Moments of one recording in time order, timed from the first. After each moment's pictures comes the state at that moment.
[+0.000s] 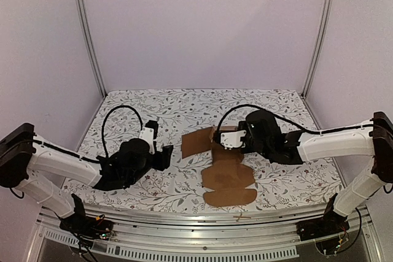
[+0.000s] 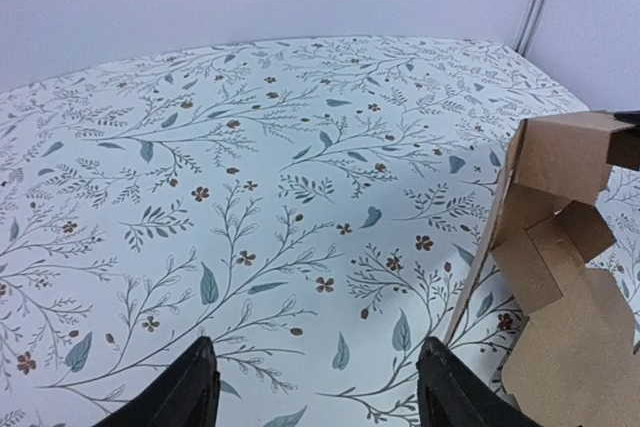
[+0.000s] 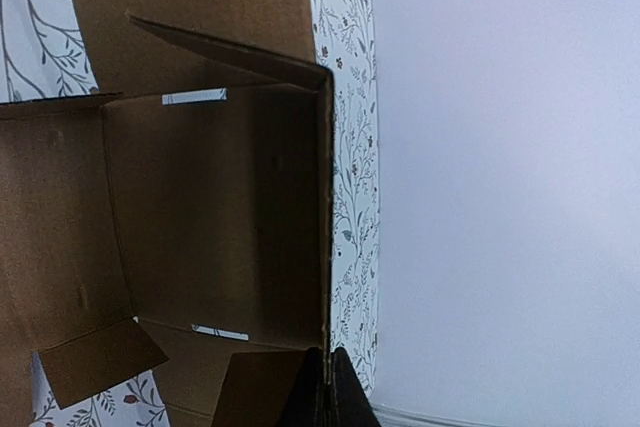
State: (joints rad) left arm -1.05 1.39 0.48 0.51 -0.63 -0.36; right arm 0.92 1.53 0.85 0.14 0.50 -1.07
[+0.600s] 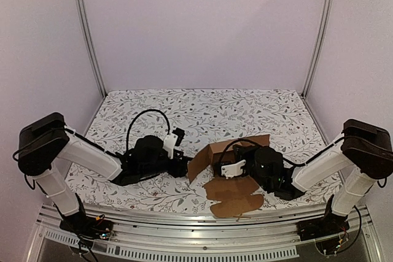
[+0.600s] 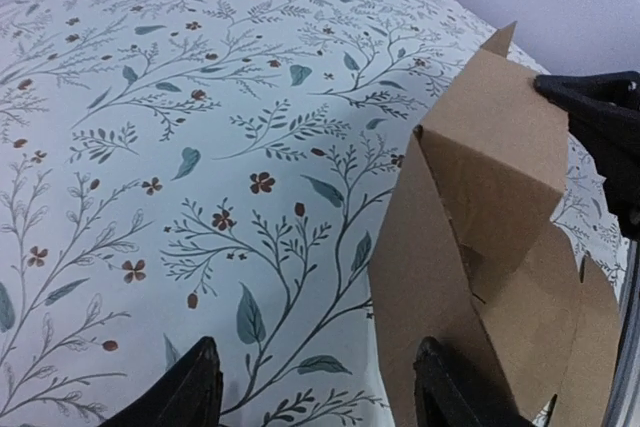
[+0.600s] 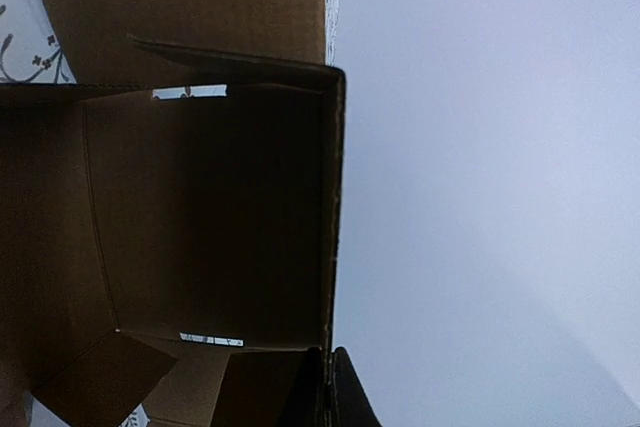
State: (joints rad) left arm -0.94 1.67 0.58 0.62 -0.12 -0.32; right arm 1.06 1.65 0.48 0.90 0.60 -1.36
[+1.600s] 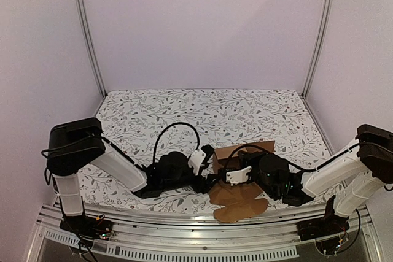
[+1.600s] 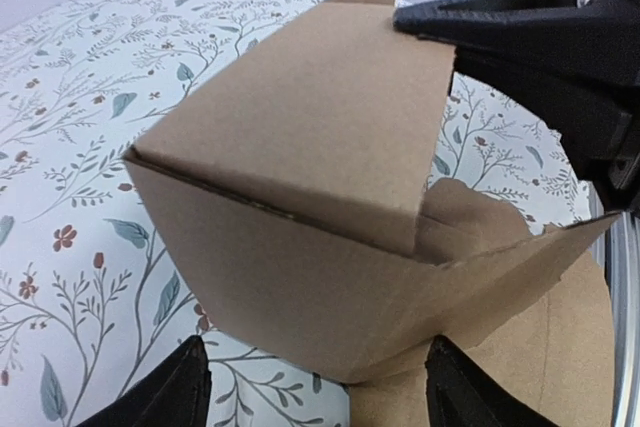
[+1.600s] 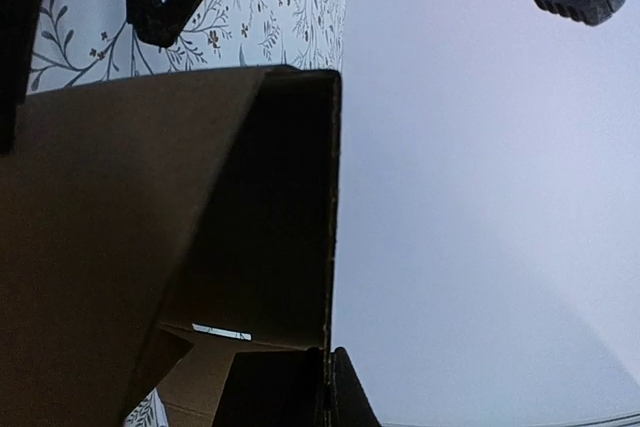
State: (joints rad) left arm -1.13 1.94 0.72 0.83 -0.11 -0.20; right arm 1.14 1.54 0.40 0.83 0.69 -1.29
